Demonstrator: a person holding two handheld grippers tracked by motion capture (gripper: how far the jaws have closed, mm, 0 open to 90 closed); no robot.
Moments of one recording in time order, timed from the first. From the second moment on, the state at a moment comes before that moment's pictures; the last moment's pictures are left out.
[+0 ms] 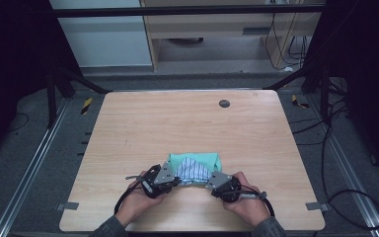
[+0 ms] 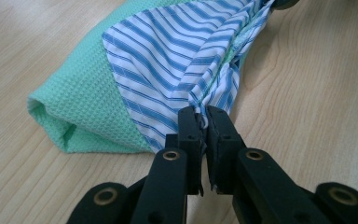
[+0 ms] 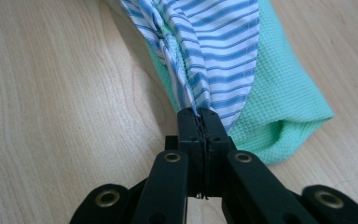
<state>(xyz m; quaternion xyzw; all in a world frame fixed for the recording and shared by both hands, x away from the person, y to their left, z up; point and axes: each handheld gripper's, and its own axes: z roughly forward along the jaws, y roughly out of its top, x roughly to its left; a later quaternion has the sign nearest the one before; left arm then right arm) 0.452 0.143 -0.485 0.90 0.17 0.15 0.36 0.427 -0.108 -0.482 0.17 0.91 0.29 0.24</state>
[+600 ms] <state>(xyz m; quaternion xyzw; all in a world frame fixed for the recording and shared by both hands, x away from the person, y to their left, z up) 0.434 0.158 -0.486 0.88 0.21 0.15 0.39 0.418 -0.120 -0.485 0.22 0.90 0.31 0.23</state>
